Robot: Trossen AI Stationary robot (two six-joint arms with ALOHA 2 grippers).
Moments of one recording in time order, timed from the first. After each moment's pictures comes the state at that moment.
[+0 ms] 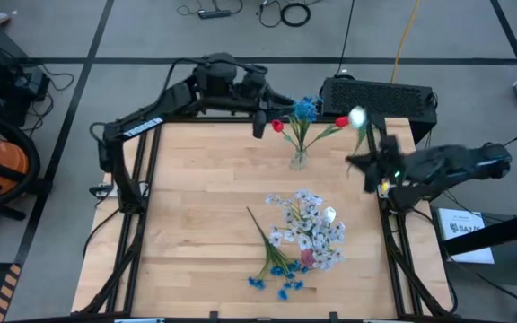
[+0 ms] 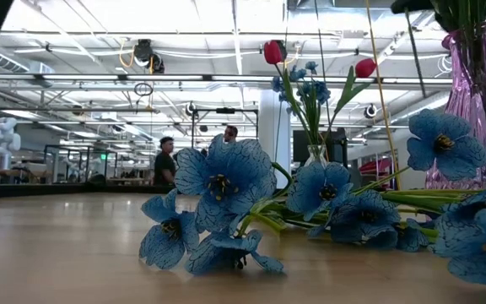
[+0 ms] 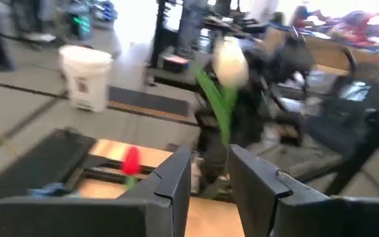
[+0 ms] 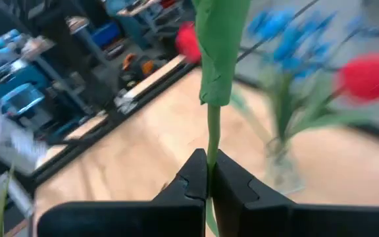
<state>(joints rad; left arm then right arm) 0.32 1.79 2.09 -0.45 0.34 -0.13 0.26 0.63 0.98 -0.79 0.63 0.75</state>
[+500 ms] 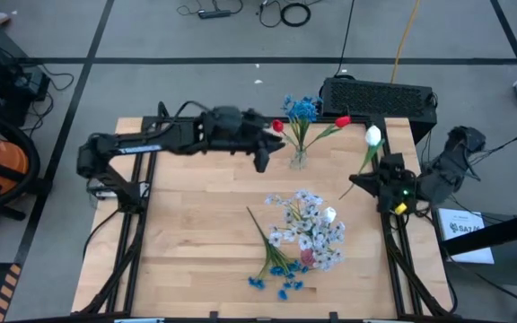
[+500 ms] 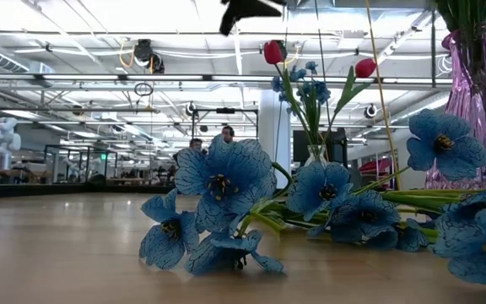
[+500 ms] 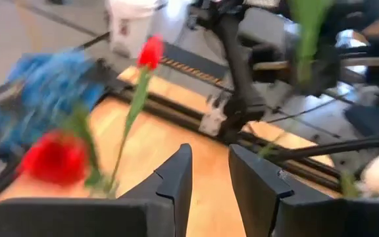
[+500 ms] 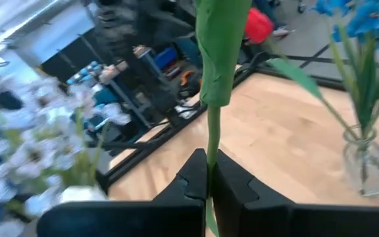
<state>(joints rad) 0.18 1.61 1.57 -0.27 0.03 -0.29 0.73 0.52 0.76 -0.55 0.96 0.88</state>
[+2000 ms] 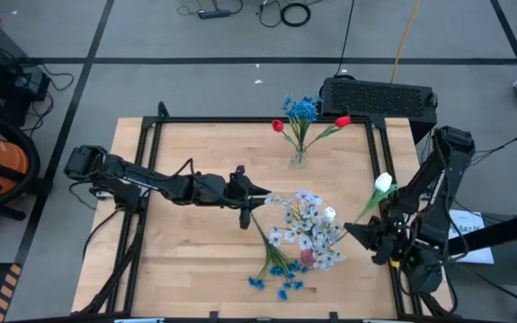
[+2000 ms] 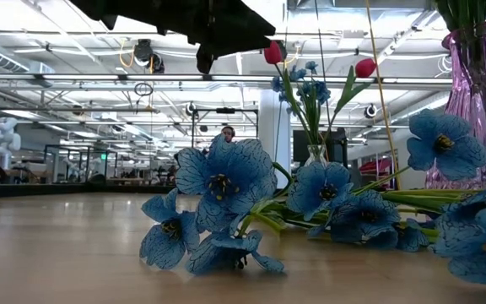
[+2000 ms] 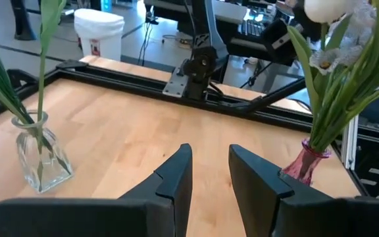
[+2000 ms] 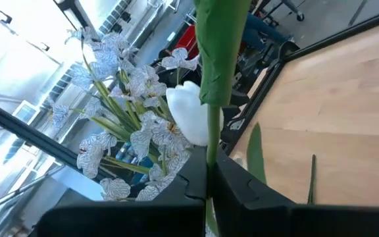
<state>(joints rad) -0.14 1.52 0.87 0.45 -0.18 -0.22 1.18 1.13 0.76 -0.27 1.57 1.65</state>
